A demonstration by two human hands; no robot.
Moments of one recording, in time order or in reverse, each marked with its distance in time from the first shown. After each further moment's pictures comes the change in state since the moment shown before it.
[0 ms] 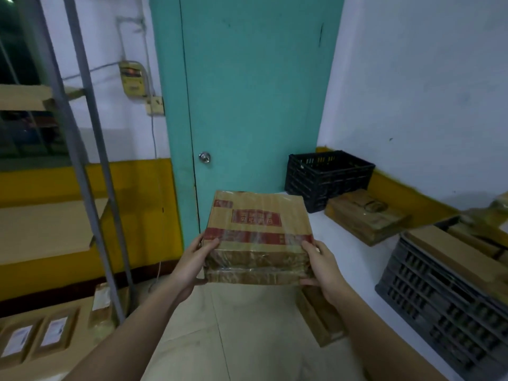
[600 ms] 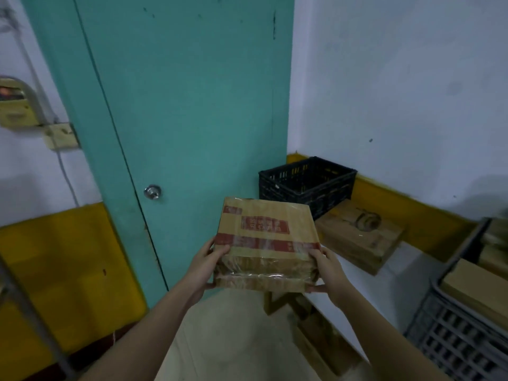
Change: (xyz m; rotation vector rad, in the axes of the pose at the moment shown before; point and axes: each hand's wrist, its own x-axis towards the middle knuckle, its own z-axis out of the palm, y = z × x) left_hand 0.276 0.091 0.117 0.128 -0.199 0.041; right_hand 0.262 -0.054 -0.023 0.104 0.169 0.134
